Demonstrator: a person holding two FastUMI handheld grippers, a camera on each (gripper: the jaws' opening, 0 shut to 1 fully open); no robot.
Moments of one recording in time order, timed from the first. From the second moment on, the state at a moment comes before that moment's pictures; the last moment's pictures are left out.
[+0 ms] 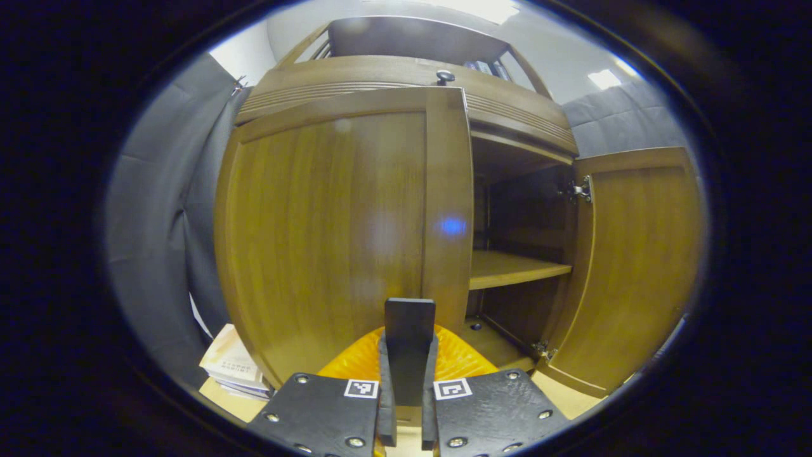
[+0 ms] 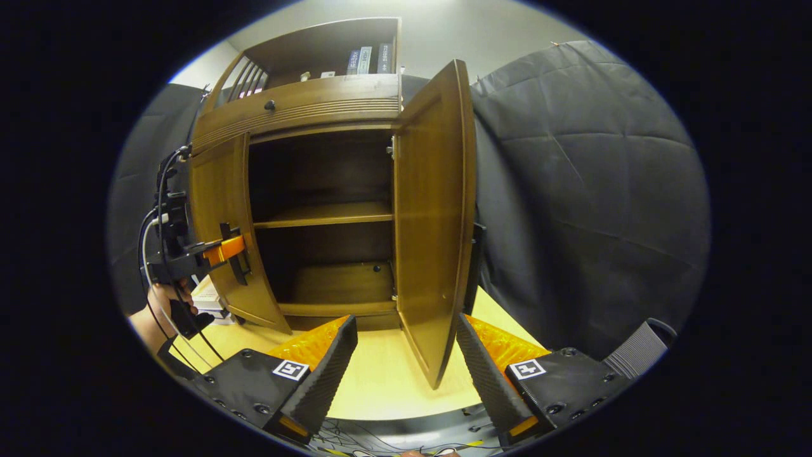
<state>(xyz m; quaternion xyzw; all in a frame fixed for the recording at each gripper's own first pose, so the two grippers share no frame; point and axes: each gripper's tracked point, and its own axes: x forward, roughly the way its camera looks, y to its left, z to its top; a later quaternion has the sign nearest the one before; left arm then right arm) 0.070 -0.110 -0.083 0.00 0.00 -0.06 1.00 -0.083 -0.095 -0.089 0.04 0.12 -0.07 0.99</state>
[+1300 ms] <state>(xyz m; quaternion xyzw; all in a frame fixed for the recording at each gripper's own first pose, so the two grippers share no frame) -0.068 0.021 -0.086 -0.03 -0.02 0.02 1.00 -0.037 0.002 -0.094 0.05 0.11 0.06 0.99</state>
